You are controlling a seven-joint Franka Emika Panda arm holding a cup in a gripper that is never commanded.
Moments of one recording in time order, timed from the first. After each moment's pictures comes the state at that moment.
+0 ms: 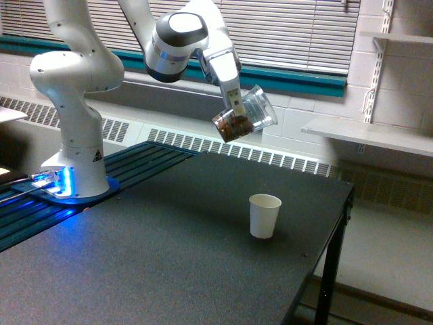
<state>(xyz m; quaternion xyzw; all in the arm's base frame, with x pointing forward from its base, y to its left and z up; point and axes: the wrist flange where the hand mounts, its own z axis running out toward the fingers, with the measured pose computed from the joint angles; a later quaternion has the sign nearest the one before) 0.424 0.006 0.379 0.92 -0.16 0.34 0.10</state>
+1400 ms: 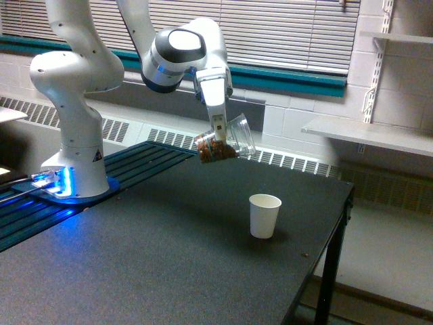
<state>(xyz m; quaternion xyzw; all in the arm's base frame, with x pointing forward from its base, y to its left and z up) 0.411 -0.008 0.329 0.94 -0.17 0.26 0.17</state>
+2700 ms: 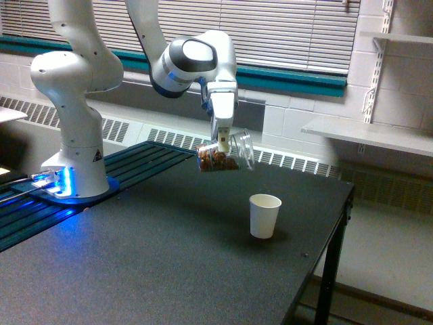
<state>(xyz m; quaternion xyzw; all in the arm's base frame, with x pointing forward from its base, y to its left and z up) 0.419 0.013 0.301 0.95 -0.13 0.21 0.20</state>
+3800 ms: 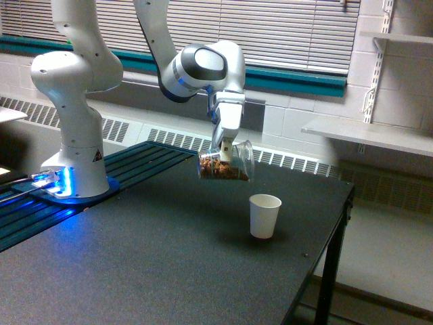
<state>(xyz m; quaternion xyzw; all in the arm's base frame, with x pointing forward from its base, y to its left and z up) 0.428 0.023 0.279 0.95 -0.10 0.17 0.23</state>
